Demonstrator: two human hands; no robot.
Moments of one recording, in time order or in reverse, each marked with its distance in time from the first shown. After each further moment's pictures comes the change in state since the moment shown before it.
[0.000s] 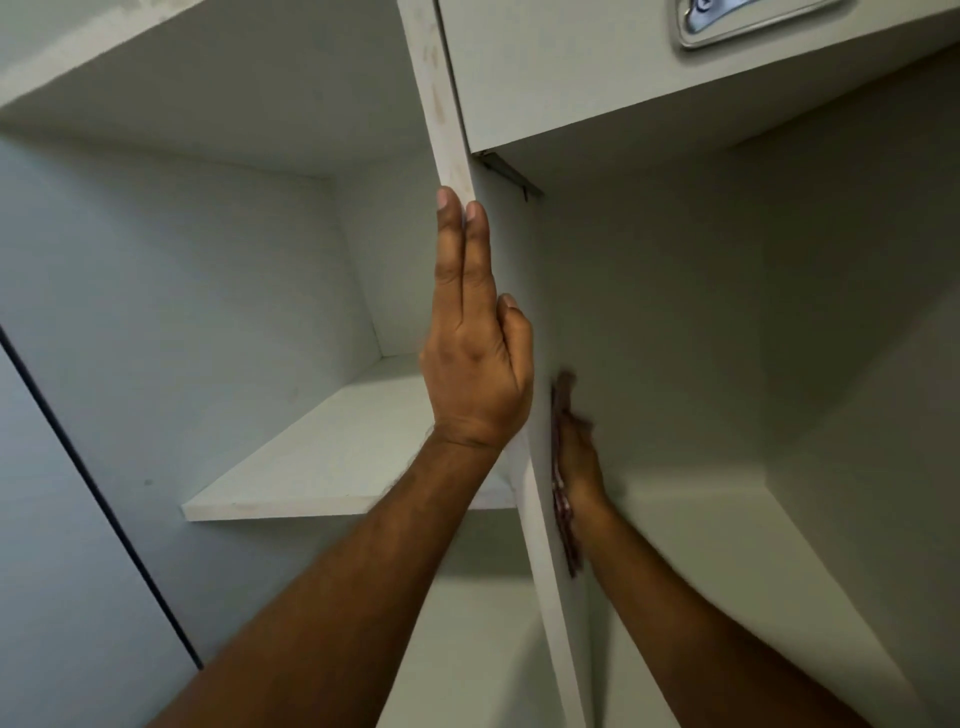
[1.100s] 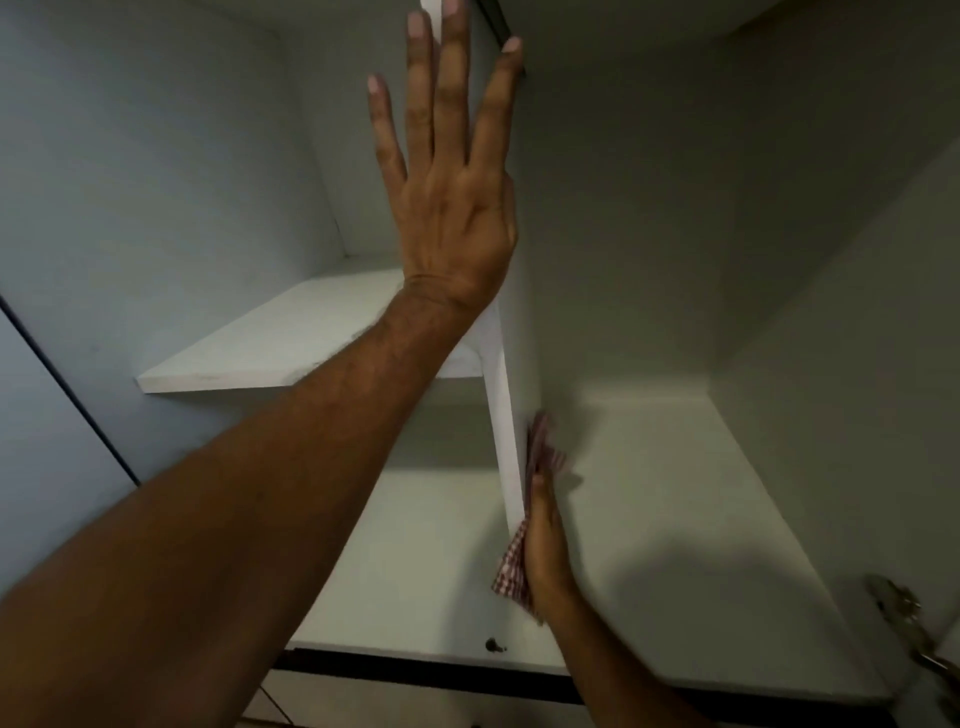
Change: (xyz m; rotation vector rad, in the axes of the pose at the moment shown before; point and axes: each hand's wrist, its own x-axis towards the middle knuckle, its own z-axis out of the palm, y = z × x) left_hand 0.005 0.003 0.000 0.623 -0.012 0.162; right_hand -0.143 0.154 -0.061 0.002 0.005 0.137
